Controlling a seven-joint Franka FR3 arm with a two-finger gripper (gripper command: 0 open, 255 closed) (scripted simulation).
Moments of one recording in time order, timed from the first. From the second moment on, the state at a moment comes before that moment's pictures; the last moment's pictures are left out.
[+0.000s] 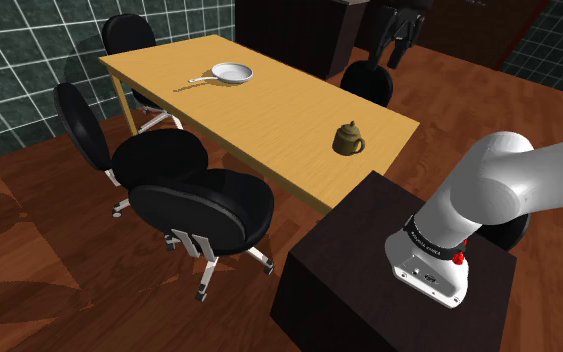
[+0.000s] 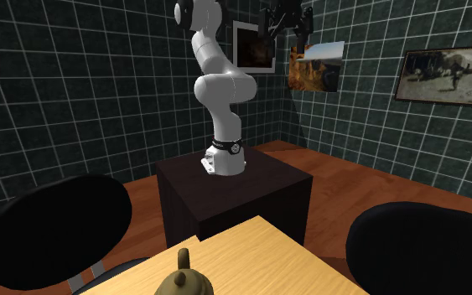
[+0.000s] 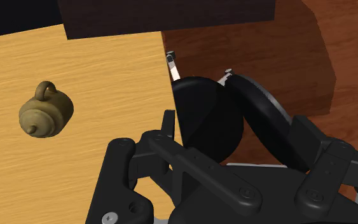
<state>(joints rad) 0.00 -0.83 -0.06 -2.38 0.09 1.52 0.07</state>
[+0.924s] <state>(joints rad) -0.08 -0.69 -0.20 -2.58 -0.06 1.84 -0.08</state>
